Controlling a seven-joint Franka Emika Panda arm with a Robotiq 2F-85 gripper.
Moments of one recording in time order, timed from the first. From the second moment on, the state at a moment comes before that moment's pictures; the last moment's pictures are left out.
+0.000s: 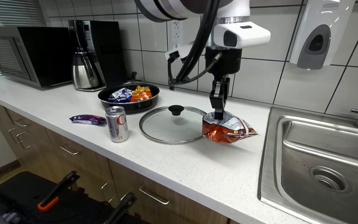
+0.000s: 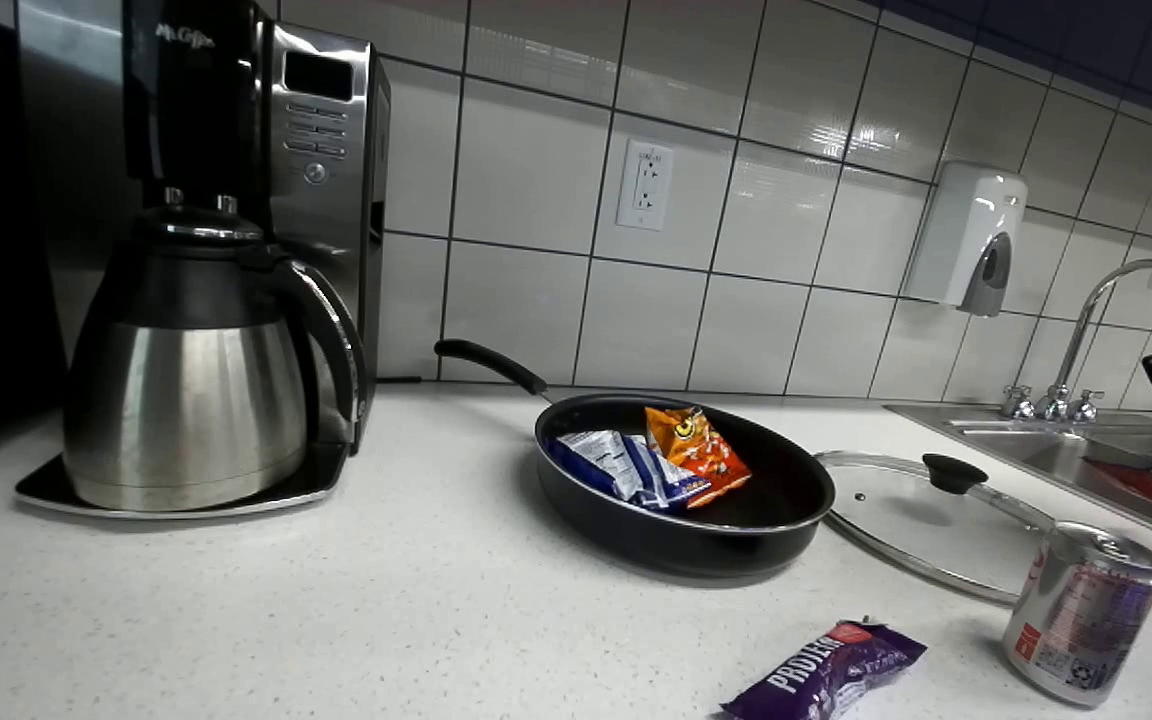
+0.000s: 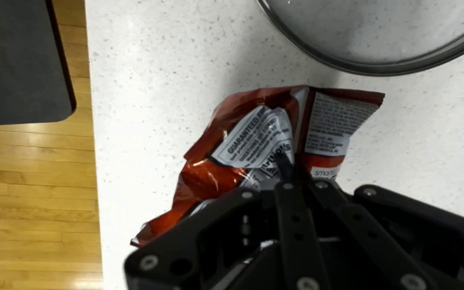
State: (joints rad) arm -0.33 -0.09 -0.30 -2.46 -0.05 2.48 0.94
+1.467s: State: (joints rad) arm -0.09 0.06 -0.11 -2.19 0.12 2.43 0.77
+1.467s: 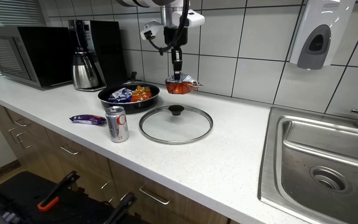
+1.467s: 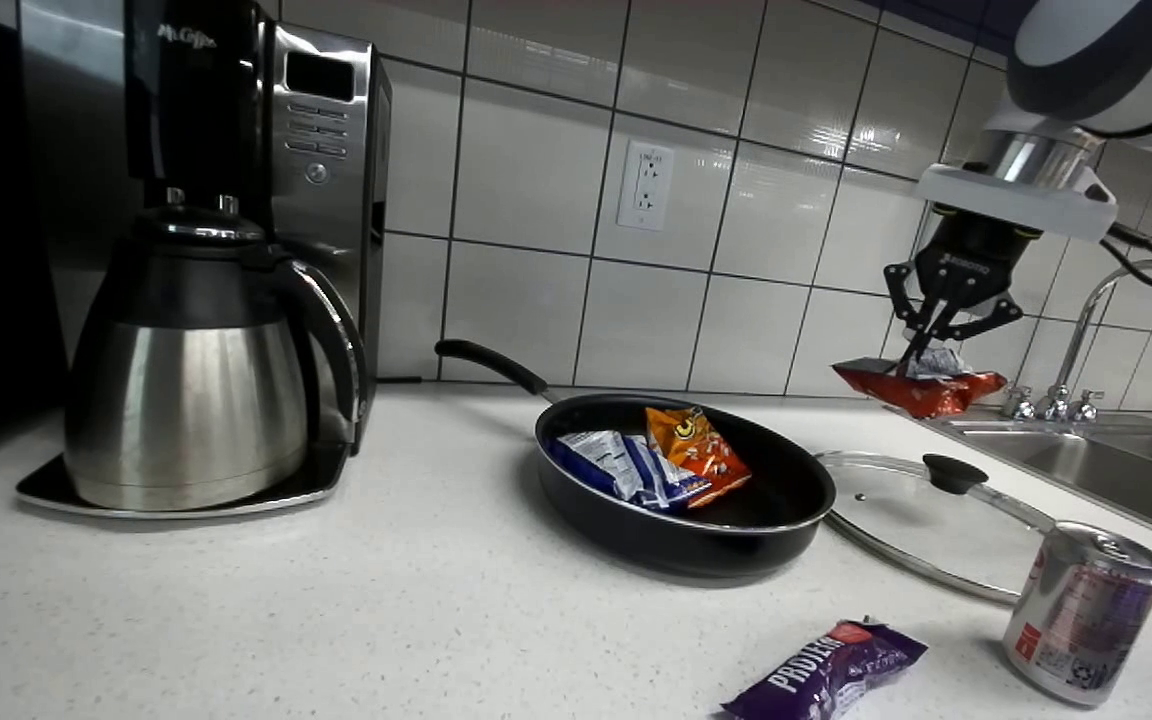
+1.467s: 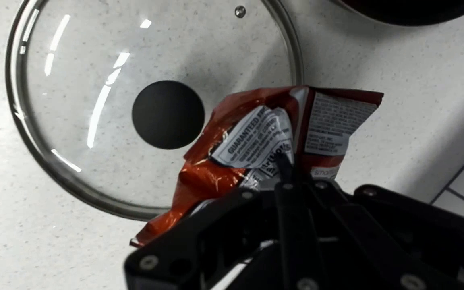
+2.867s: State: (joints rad) arm 0.09 0.21 -0.01 -2.00 0.12 2.32 0.77
